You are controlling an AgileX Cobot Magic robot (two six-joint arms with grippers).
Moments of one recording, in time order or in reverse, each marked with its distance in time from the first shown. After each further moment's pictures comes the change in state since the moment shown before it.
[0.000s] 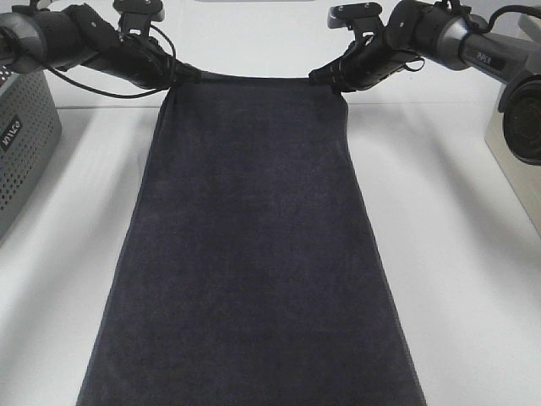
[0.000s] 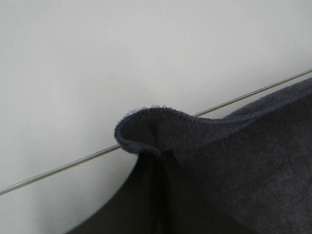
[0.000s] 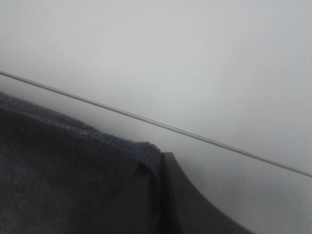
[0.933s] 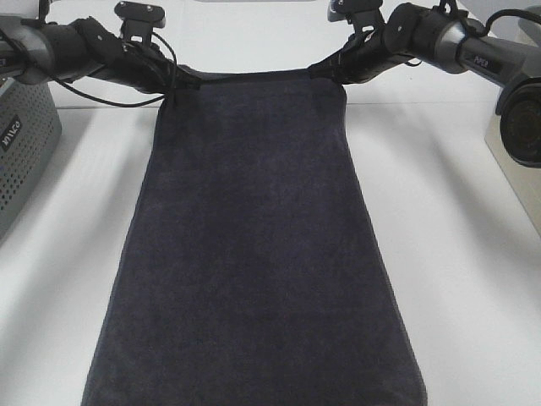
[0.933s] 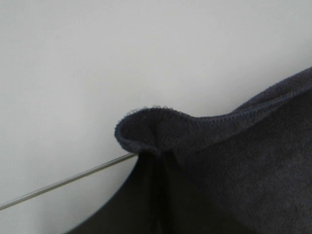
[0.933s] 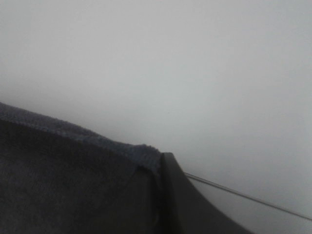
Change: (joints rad) left arm -0.001 0.042 -0.004 0.000 -0.093 0.039; right arm 0.002 0.013 0.000 0.009 -0.122 -0.032
